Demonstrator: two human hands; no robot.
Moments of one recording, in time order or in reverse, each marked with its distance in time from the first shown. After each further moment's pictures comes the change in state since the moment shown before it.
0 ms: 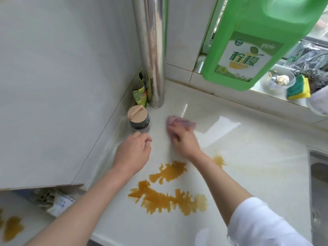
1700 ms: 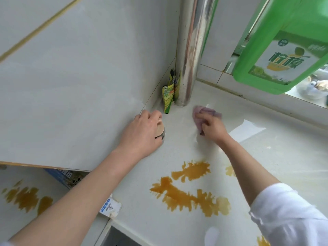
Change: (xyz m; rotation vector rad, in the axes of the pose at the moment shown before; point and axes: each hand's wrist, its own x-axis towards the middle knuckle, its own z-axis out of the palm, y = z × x) left_hand 0.003 -0.024 -0.068 0.159 -0.004 0.034; right_hand 0.047 0.006 -0.019 0.141 0.004 0.180
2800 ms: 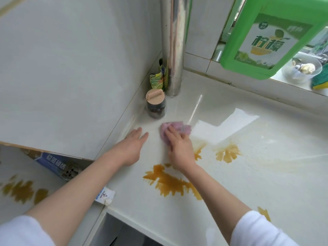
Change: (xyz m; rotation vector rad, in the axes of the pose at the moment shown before) left_hand -0.022 -0.046 0.085 0.173 -0.526 0.043; right_hand -0.109 -0.035 0.088 -0.210 0.050 -0.217
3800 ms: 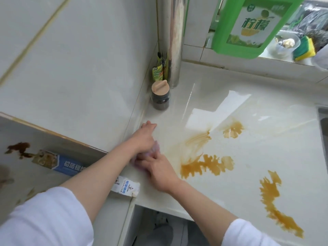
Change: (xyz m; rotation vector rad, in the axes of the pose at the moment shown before) left_hand 0.000 -0.009 -0.006 -0.307 0.024 0.051; right_hand -0.067 -0.115 0.082 0.110 -0.138 -0.205
